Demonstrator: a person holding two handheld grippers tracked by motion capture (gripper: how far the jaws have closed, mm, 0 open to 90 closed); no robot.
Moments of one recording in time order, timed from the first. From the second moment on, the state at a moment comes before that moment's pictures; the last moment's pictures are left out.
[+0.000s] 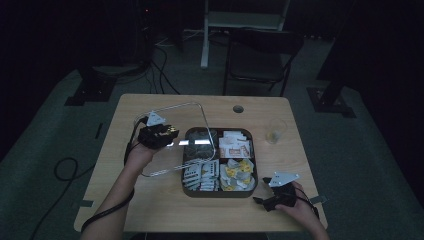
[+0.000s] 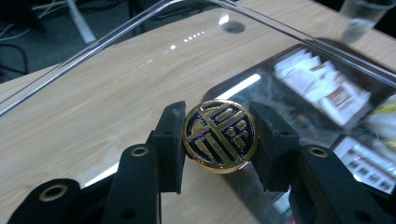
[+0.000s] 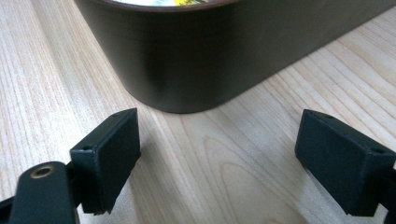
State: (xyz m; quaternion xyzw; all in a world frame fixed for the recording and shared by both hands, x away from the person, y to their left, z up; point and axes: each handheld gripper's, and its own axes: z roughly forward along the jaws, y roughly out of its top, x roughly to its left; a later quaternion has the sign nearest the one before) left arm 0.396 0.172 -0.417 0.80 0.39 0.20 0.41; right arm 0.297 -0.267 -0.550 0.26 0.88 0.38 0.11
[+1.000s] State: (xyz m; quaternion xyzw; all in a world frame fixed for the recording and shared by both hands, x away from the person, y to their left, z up) left arm 0.387 0.079 -0.425 0.84 0.32 0.16 0.41; right arm 0.297 -0.267 -0.550 0.26 0.88 0.38 0.11
